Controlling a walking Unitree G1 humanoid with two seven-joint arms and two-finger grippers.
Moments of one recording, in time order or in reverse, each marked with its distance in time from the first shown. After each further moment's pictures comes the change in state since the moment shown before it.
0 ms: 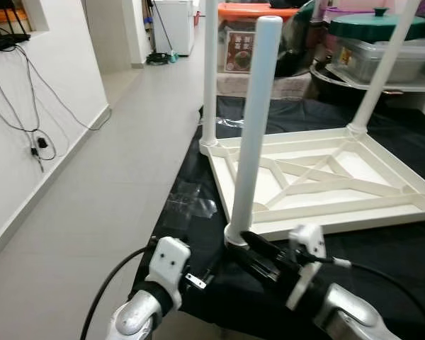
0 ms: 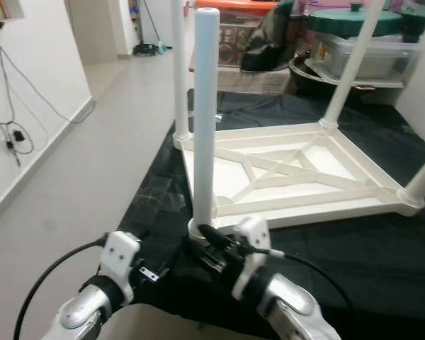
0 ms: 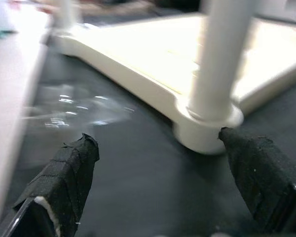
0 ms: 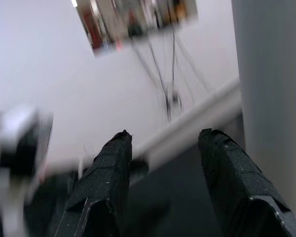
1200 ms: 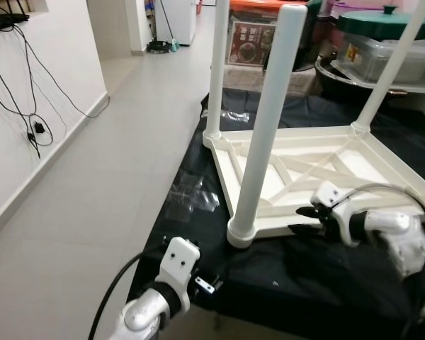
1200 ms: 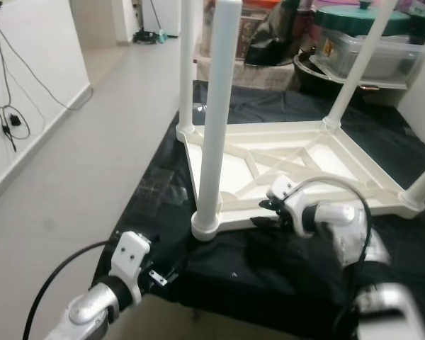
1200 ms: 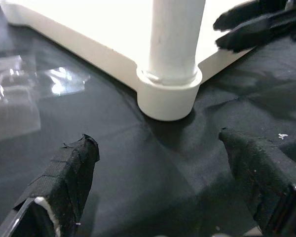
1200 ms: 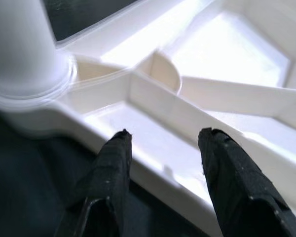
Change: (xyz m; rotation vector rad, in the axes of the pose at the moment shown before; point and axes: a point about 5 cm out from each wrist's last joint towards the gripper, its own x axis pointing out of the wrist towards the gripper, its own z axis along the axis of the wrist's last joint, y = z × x) left arm 0.012 -0.024 -0.007 0.047 0.102 -0.199; right arm -0.037 -0.148 0.004 -0.398 0.474 -0.228
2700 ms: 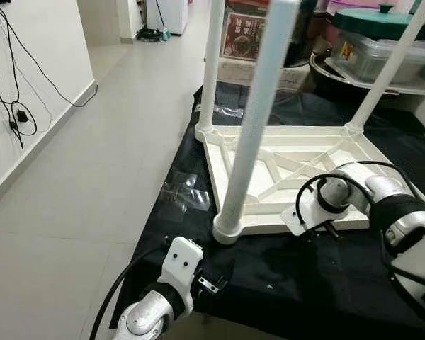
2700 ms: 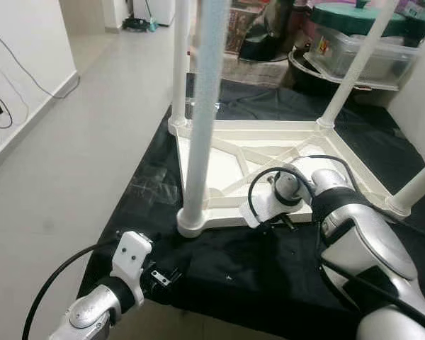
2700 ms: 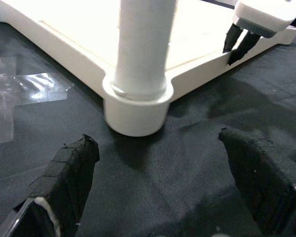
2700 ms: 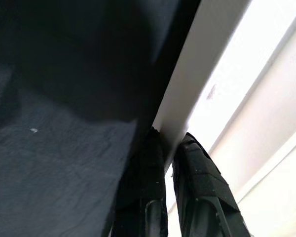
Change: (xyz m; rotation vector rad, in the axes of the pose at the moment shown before) left arm -0.001 -0.014 0.008 -0.025 -0.021 -0.005; right arm 0.034 -0.031 0.057 -1.234 0.833 0.584
